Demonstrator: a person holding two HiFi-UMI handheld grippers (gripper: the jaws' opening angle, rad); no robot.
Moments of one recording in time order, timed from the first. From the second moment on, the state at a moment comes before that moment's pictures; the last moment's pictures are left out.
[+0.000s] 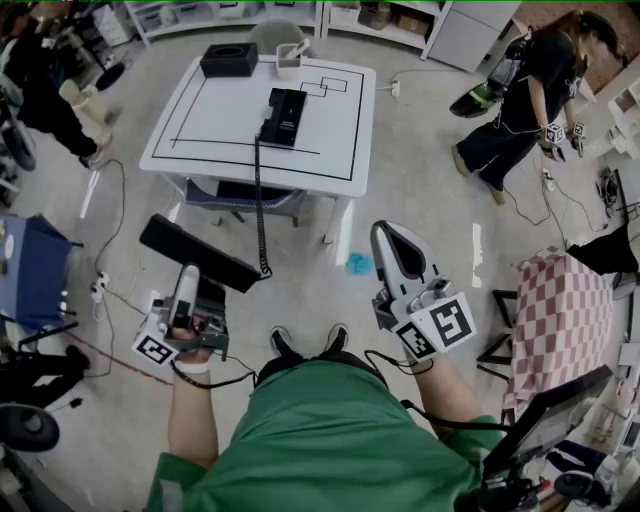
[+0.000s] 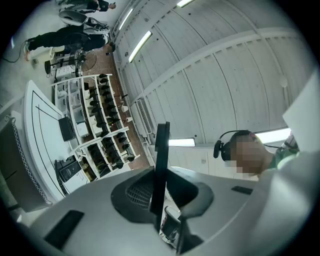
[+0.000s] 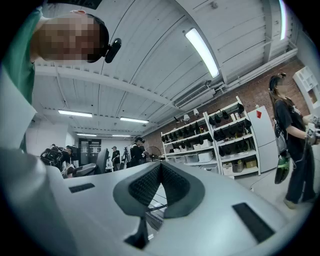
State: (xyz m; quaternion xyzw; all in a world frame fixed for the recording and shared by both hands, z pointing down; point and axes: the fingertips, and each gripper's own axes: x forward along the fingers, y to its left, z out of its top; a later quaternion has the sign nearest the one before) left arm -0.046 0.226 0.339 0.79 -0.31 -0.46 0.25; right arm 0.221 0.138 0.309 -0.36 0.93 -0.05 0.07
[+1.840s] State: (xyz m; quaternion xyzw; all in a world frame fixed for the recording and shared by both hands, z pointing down) left arm -0.123 0.143 0.342 0.82 -0.30 -0.41 0.26; right arm 0.129 0.061 0.322 -0.38 0.92 -0.11 0.09
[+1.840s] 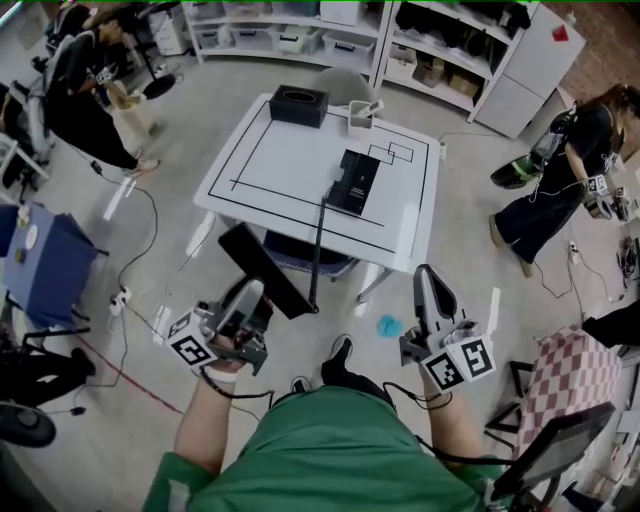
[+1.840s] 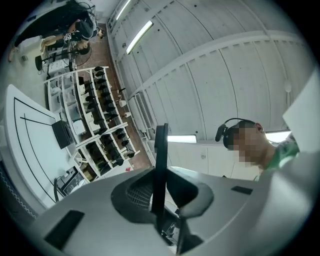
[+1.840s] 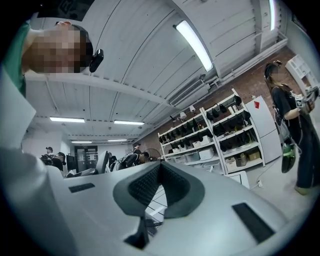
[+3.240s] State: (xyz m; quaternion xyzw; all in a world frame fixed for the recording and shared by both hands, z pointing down) left arm -0.152 -0.141 0.426 0.87 -0.18 -0.24 0.39; right arm 0.130 -0.116 0.363 -0.50 0.85 -0.17 0.08
